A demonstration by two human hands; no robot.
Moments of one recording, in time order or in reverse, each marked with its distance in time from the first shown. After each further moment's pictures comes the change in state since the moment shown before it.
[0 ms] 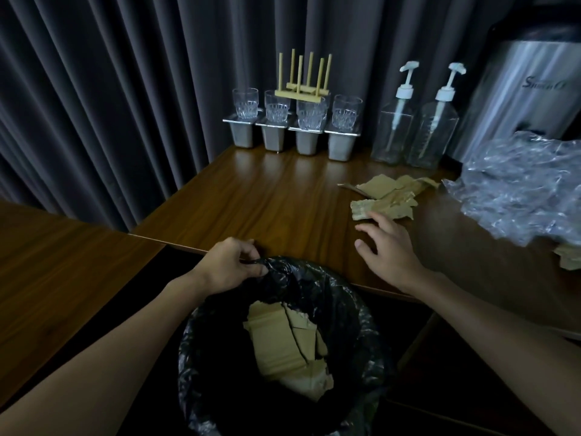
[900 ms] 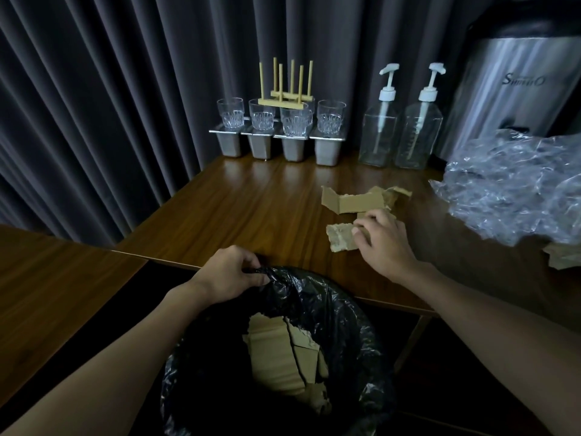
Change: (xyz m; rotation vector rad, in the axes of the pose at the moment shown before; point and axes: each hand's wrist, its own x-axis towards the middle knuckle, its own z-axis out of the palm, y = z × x) left_hand 0.009 0.039 0.013 0.188 -0.002 -0.003; right_hand 0.021 0.026 -0.009 -0.057 0.102 0.024
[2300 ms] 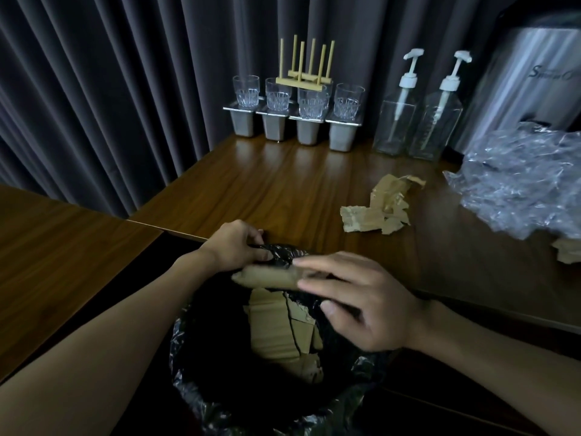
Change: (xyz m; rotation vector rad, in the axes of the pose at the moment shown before) left_hand 0.000 -0.020 -0.008 -0.015 -0.019 -0.024; right_hand -0.099 -0.131 -0.068 0.421 -0.056 -0.819
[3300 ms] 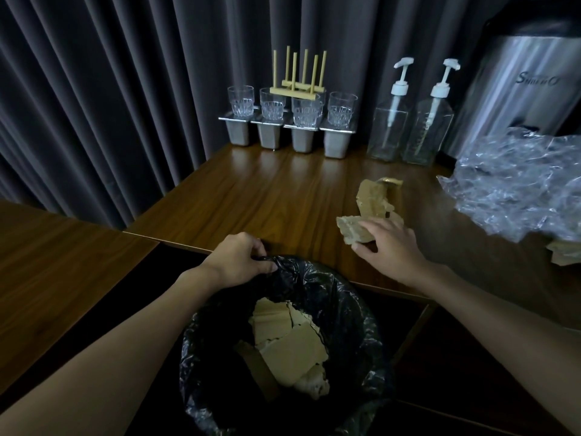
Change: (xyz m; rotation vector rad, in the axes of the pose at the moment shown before) left_hand -0.005 0.013 0.009 -0.019 0.019 0.008; right_hand -0.036 0.143 -0.003 -0.413 -0.214 0.887
